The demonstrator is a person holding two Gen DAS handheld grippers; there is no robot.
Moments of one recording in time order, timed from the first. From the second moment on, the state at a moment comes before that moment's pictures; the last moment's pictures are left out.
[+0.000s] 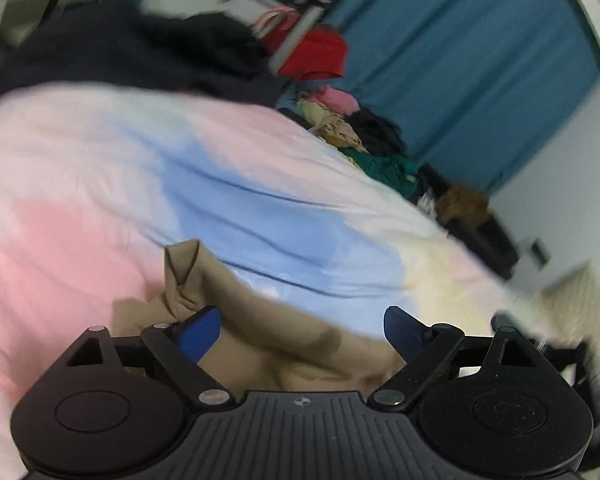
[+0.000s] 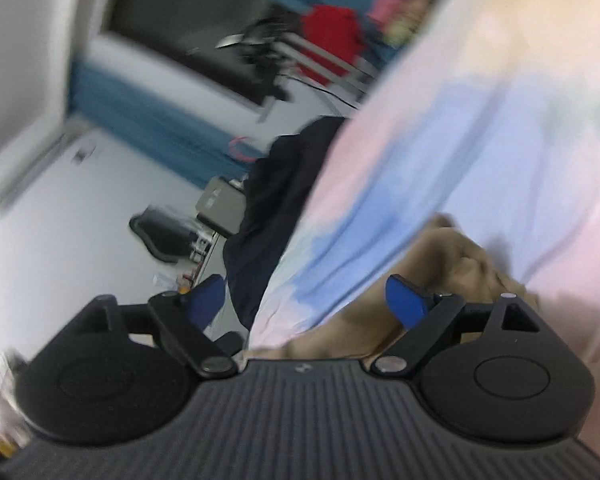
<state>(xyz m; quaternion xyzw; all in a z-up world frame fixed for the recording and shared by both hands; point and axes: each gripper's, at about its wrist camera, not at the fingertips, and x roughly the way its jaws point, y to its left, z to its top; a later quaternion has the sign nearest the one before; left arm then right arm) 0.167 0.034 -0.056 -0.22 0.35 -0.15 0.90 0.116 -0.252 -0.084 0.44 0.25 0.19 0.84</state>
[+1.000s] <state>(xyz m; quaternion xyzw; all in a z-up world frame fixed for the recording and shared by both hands) 0.105 -0.019 -0.080 0.01 0.36 -0.12 0.93 0.084 -0.194 -0.079 0.13 0.31 0.10 0.94</state>
